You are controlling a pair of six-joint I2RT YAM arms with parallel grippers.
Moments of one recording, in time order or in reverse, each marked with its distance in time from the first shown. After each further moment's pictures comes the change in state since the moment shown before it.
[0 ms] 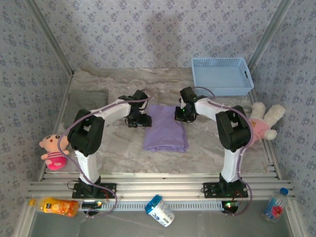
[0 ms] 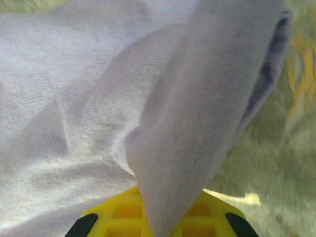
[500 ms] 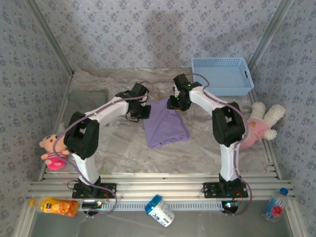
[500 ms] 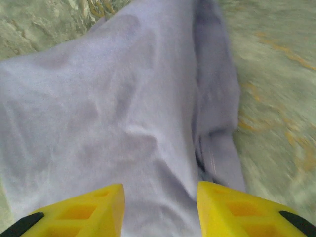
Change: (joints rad) left arm -0.001 -0.034 0.088 0.084 0.026 0.037; right arm 0.033 0.041 0.281 -0.208 0.078 -0.016
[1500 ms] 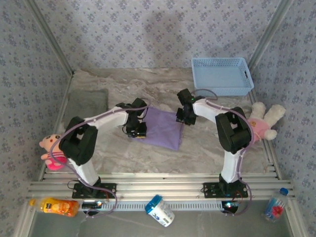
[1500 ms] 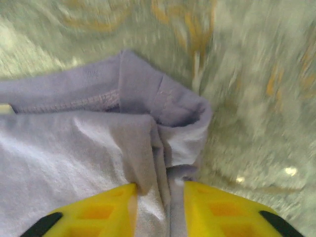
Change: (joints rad) left arm -0.060 -0.149 -0.249 -0.149 0.038 -0.186; right arm 0.012 -0.080 -0.288 0.103 0.142 0.248
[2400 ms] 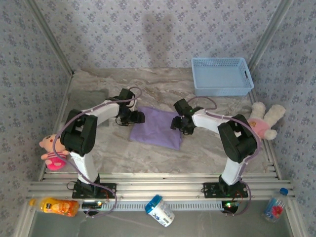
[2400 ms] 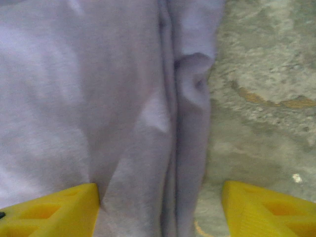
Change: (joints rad) left arm 0.216 0.154 0.036 0.255 0.072 0.268; right arm 0.110 -0.133 -0.235 0.142 0.055 0.096
